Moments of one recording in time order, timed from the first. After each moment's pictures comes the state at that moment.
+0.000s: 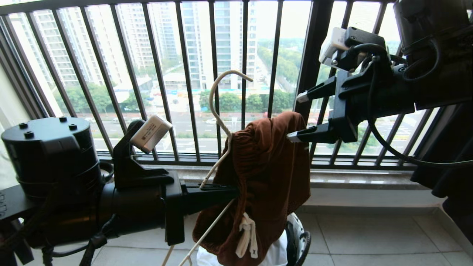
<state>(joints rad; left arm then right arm) -0.65 1.40 -0.64 -0.67 -0.59 -0.37 0.46 1.67 -1.69 0.48 0.36 -0.69</state>
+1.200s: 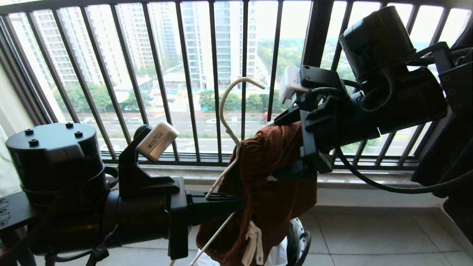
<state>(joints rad) -0.69 1.40 -0.63 -0.68 -0.60 -0.36 0.61 1.74 -1.69 0.55 0.41 -0.75</state>
